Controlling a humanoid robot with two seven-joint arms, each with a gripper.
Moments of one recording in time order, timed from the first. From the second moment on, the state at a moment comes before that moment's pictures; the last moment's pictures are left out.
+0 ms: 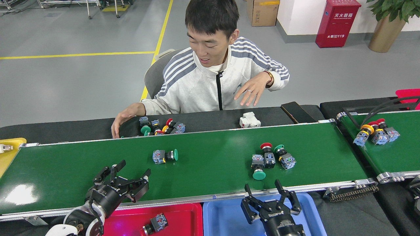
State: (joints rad) left arm -0.24 0.33 -0.26 -1.29 -1.22 -0.26 -0.08; right arm -0.06 0.08 0.34 -1.51 1.41 0.15 0.06
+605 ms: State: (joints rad) left arm -0.33 0.30 -0.26 -1.11 -1.22 -0.25 -0.08; right arm -0.24 0.15 0.41 -1.26 1.42 0.20 0.14
